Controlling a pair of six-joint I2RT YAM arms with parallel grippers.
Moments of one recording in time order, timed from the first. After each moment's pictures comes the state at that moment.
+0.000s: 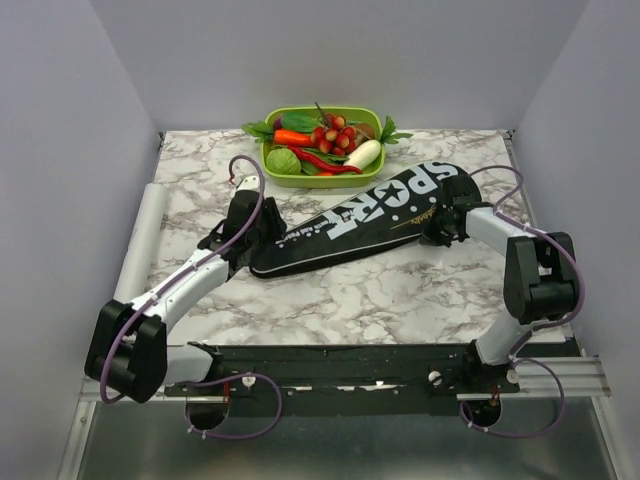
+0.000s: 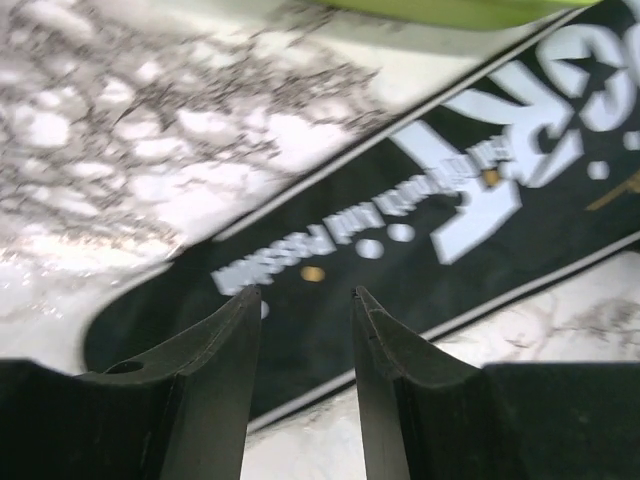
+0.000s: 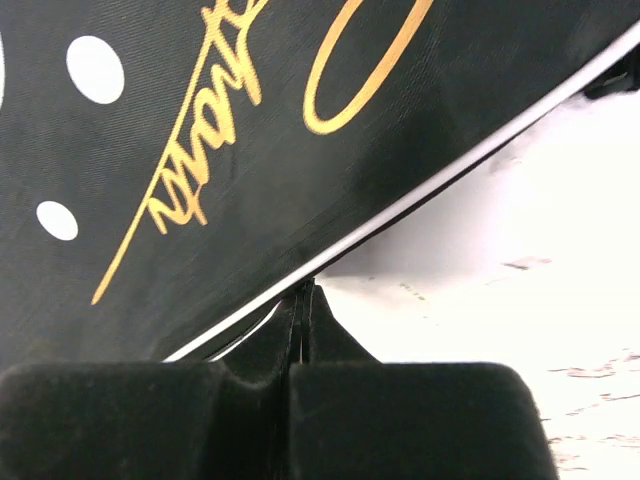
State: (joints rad) left arm -0.42 1.25 0.78 -0.06 -0.06 -0.52; right arm 0.15 1.71 1.00 -0.39 -0.04 0.65
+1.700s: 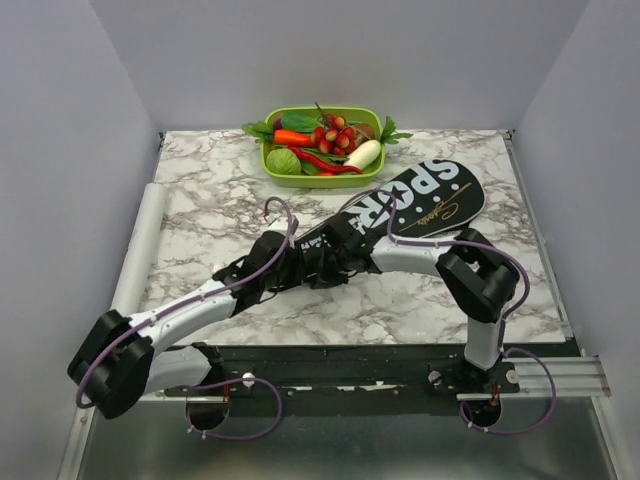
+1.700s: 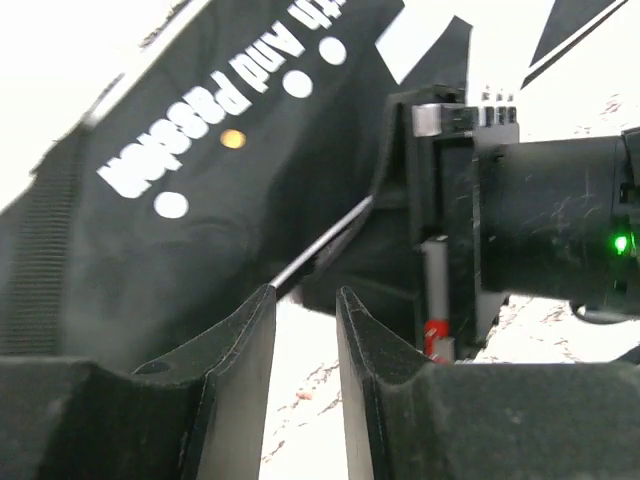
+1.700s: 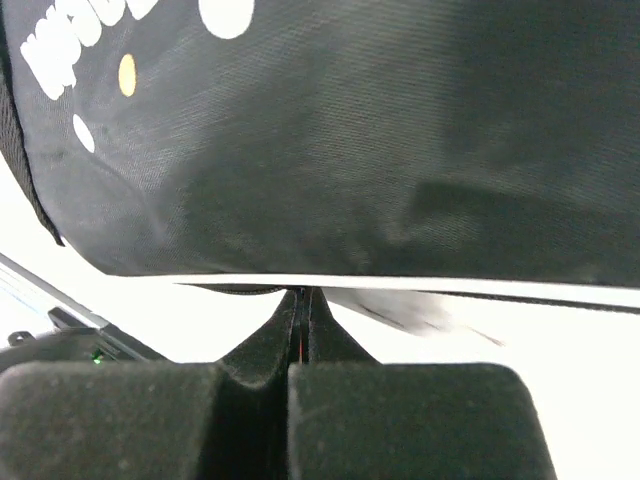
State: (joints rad) left arm -0.69 1.20 0.56 -0.01 -0.06 -0.55; right arm 0.86 1.93 1.16 -0.22 -0.17 0.94
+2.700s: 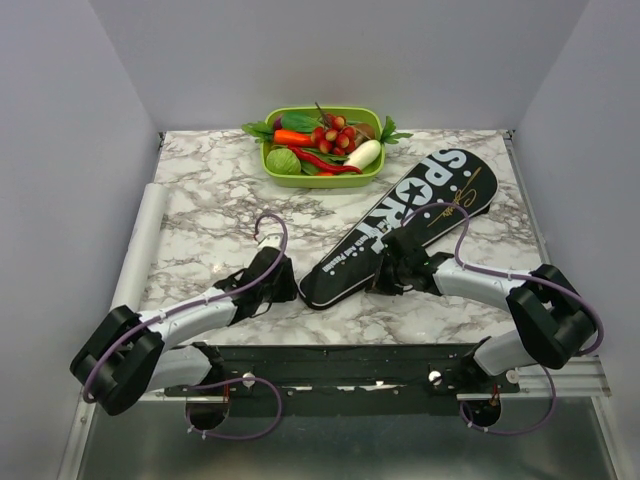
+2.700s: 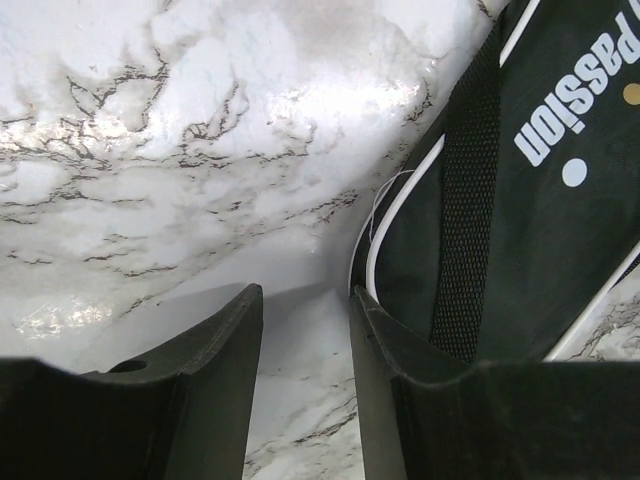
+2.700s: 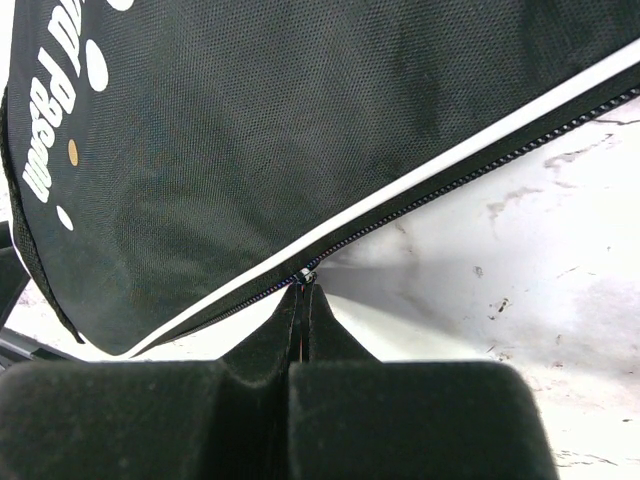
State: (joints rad) left arm -0.69 1.19 0.43 -0.05 -0.13 -0.65; right arm 0.66 1.46 0.65 -0.18 -0.08 0.88
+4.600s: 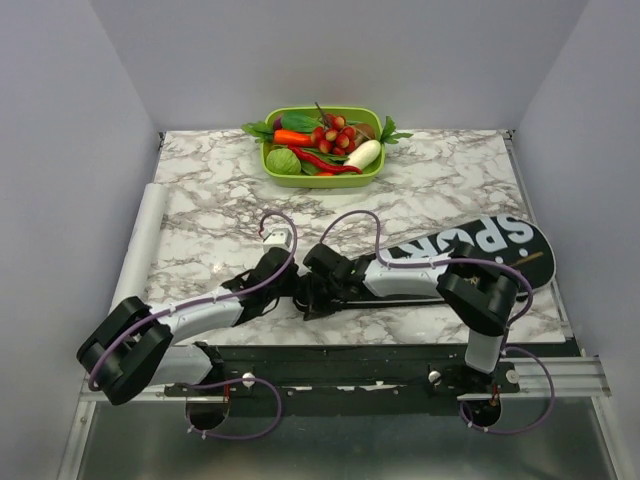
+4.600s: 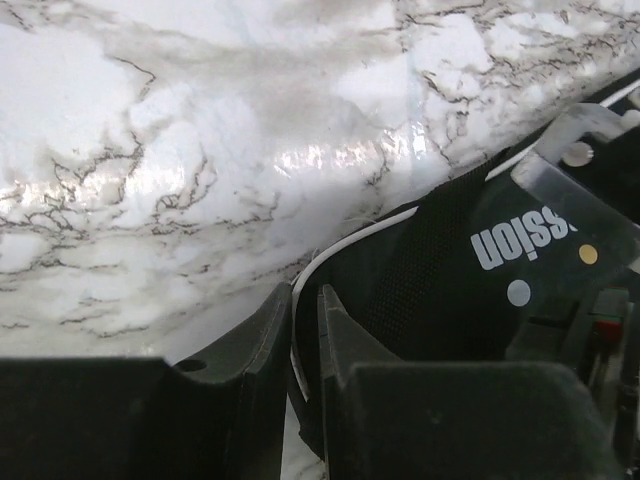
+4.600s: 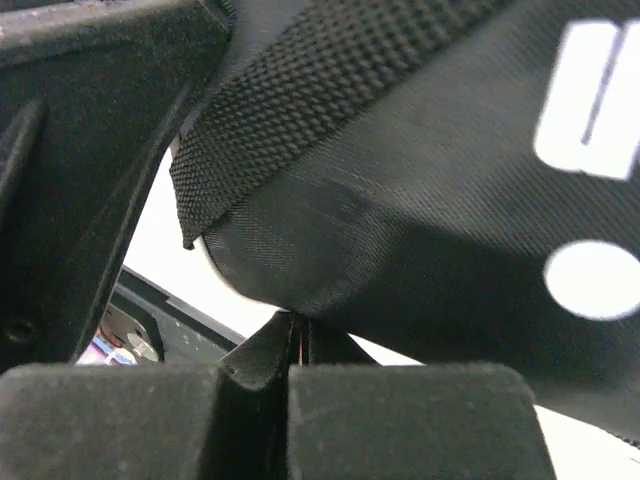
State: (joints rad) left arm -0.74 1.27 0.44 0.12 -0.23 -0.65; right arm 1.03 1.85 1.06 -0.23 -0.16 1.00
